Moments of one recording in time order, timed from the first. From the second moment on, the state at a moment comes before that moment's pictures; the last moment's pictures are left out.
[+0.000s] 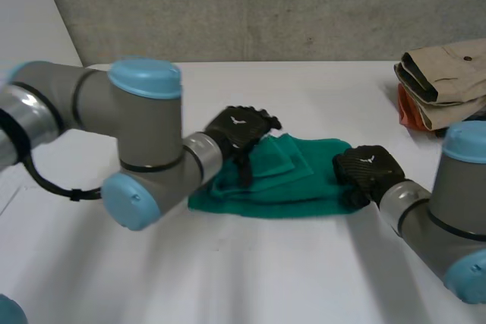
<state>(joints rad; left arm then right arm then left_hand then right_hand) 4.05 -2.33 -0.93 2.91 -1.39 3.35 1.90 -1.17 1.72 -0.14 1.41 2.80 0.21 0.21 0.21 0.20 0.05 1.11 1.17 1.18 1.19 0.99</state>
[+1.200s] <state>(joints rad) 4.06 -2.60 -0.52 2.90 -1.90 3.65 1.78 -1.29 1.88 -0.16 1.22 2.70 0.21 0.21 0.21 0.20 0.05 1.11 1.17 1.18 1.19 1.01</state>
